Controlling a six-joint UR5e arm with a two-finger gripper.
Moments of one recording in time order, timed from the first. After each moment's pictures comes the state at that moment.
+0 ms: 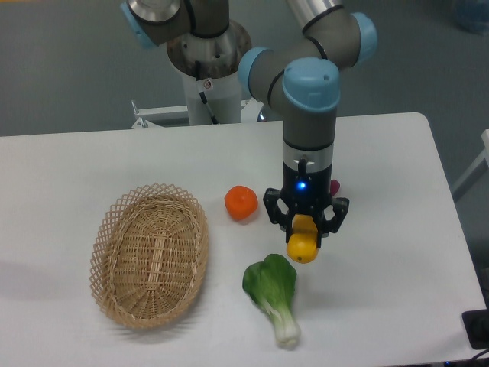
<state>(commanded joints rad) 2.53 -1.82 -1.72 -0.75 1.36 0.75</state>
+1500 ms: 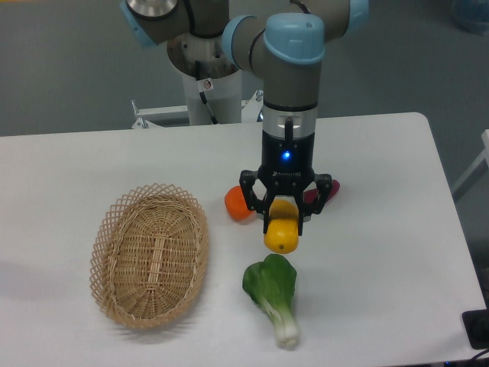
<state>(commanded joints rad) 2.49 -1.74 -1.71 -0.75 1.29 0.55</state>
